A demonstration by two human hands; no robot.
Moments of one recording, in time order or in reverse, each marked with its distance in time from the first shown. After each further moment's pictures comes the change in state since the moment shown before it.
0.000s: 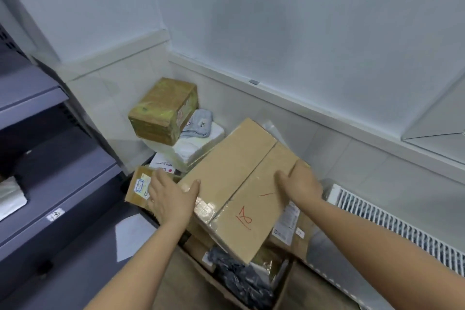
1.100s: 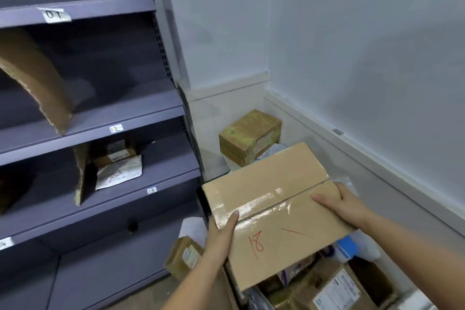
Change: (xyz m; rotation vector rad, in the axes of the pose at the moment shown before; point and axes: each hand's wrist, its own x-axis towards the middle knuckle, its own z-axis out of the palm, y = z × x) left_hand -0.059 -0.013 -0.008 -0.923 -0.112 -0.417; right_hand 0.083 -0.040 -0.035 0.434 -0.578 -0.433
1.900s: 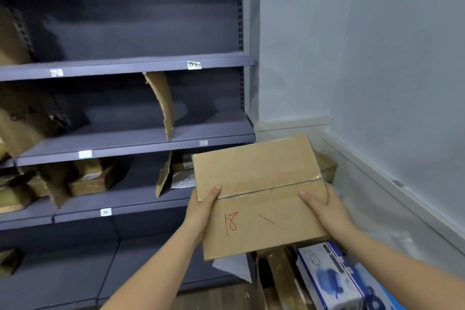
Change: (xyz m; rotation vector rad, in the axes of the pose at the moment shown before) left_hand -0.090 0.105 -0.170 -0.175 0.215 0.275; right_hand -0.093 -0.155 0.095 0.067 0.064 -0.297
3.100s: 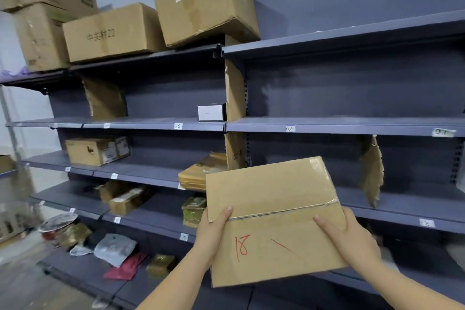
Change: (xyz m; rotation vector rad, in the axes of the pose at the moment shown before) left_hand -0.056 0.113 -0.520 0.010 0.471 0.169; right_hand -0.147 -0.317 0.410 -0.189 -0.240 -0.376
